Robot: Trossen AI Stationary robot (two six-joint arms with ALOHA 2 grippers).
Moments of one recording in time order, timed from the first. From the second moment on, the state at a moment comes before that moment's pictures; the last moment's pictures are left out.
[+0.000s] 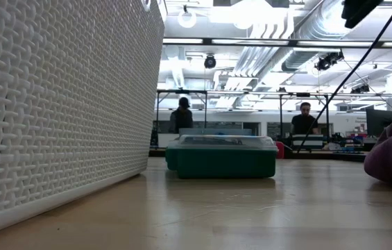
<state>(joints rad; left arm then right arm) 0.61 1.23 0.87 -0.33 -0.13 0.03 0.68 1.69 1.55 -1.50 0.59 1.31</state>
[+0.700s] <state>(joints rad) 0.61 1.23 0.87 -0.33 -0.13 0.03 0.79 1.69 1.55 -1.37 0.06 1.56</state>
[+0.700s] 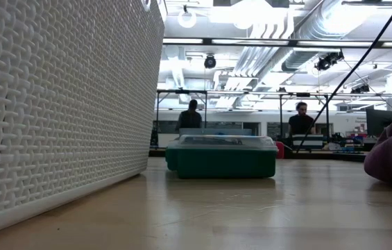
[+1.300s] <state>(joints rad) 0.61 1.23 0.87 -0.33 -0.13 0.03 0.98 1.80 1.55 -1.22 0.05 1.73</state>
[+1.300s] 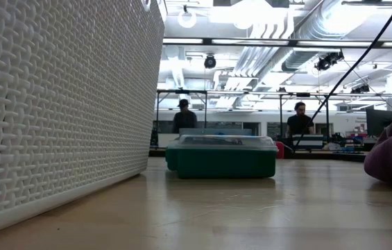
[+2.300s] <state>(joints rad) 0.61 1.23 0.87 -0.33 -0.13 0.03 1.00 2.12 1.55 -1.17 0.07 1.67</state>
